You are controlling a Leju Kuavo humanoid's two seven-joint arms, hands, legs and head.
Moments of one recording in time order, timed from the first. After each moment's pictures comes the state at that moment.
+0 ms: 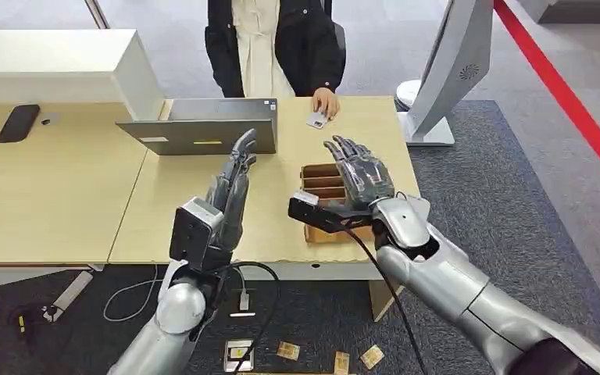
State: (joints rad) left arm -0.36 -0.10 -0.81 -1.53 -0.01 0.22 -0.28; right arm -0.82 -0.25 0.96 -1.08 0.88 -0.04 0.37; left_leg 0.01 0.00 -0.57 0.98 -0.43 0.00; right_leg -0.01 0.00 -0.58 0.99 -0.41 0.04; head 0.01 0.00
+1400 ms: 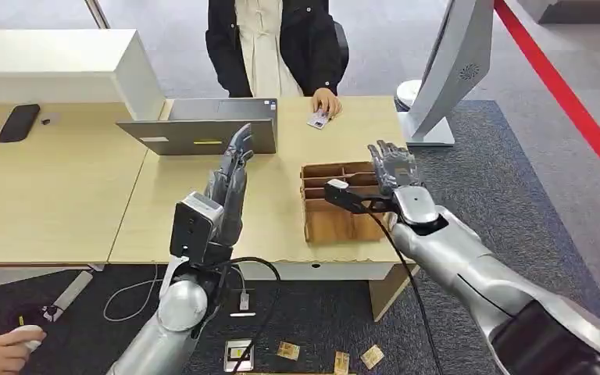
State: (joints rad) left arm -0.37 -0.11 -0.81 -1.53 -0.03 0.27 -0.26; right arm -0.97 -0.18 1.05 -0.59 0.87 -0.07 0.41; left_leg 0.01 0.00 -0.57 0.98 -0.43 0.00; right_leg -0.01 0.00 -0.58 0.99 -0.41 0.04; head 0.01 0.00
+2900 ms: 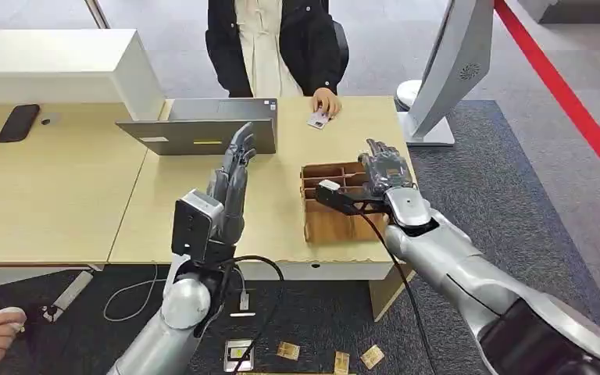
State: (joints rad) left arm -0.39 -0.11 -0.83 -1.51 0.02 0.29 -0.28; right arm -0.97 -0.13 1.06 -0.52 0.86 -0.14 0.35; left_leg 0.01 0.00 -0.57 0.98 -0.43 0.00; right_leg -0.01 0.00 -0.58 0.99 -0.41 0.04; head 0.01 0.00
